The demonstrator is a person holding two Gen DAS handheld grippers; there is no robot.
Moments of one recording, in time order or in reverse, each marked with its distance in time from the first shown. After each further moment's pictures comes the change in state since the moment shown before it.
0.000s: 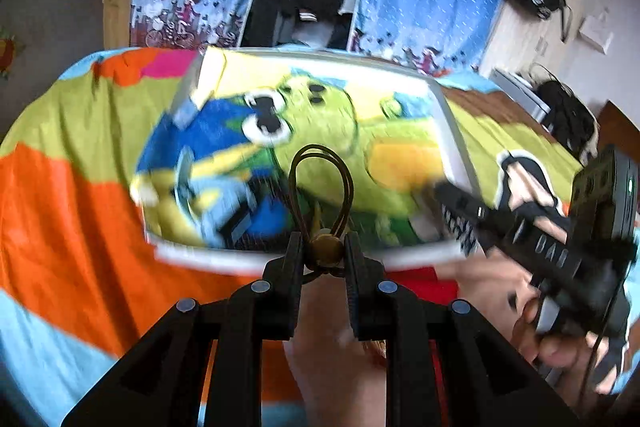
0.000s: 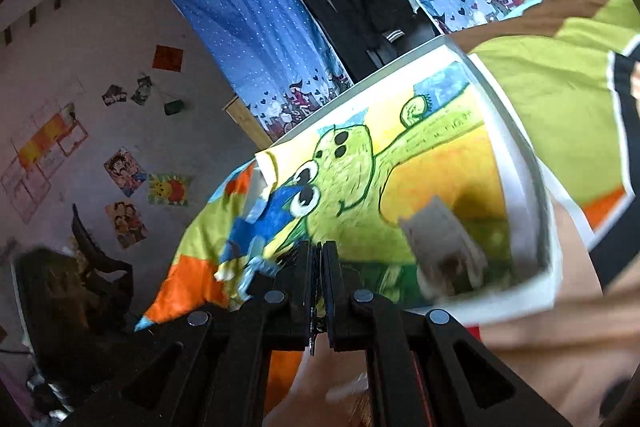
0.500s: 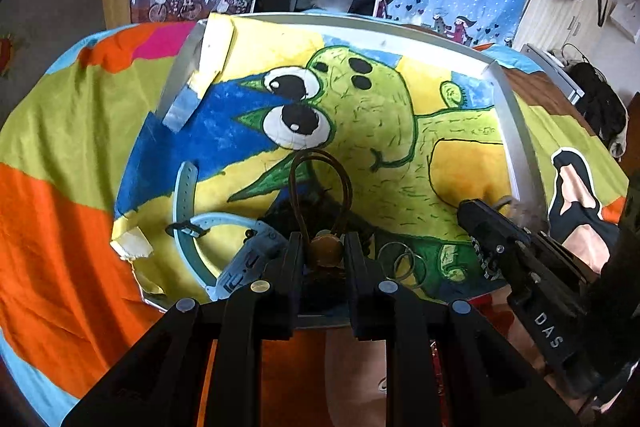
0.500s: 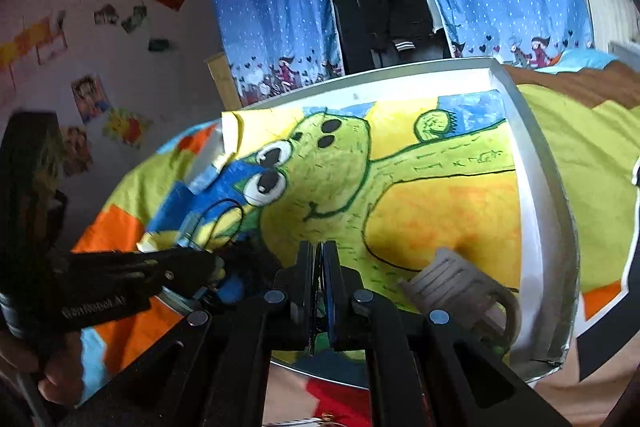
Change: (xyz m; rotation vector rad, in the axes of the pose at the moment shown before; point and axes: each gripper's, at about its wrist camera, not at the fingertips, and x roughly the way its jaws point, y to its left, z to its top) left arm 0.069 0.034 0.026 -0.001 0.150 0.065; right arm 0.051 0.015 -0.009 -0.300 0.052 -0.208
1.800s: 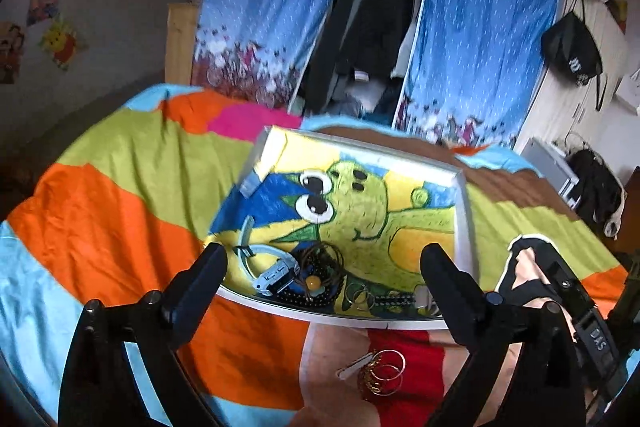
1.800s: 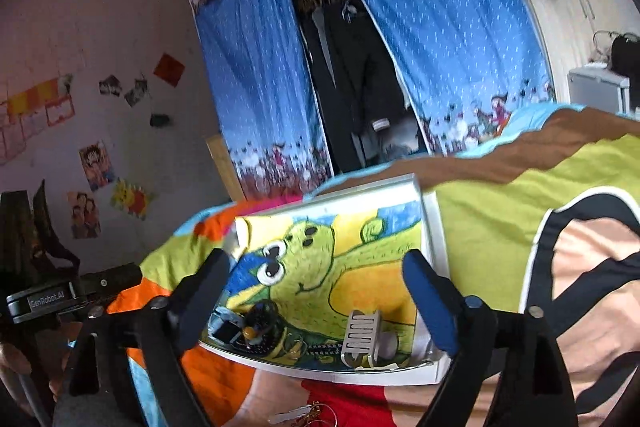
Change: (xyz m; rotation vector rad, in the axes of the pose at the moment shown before) left arm -0.164 -0.037 -0.017 -0.147 -0.331 0.083; right arm -0.157 -0.019 0.035 0.076 -0.280 0.013
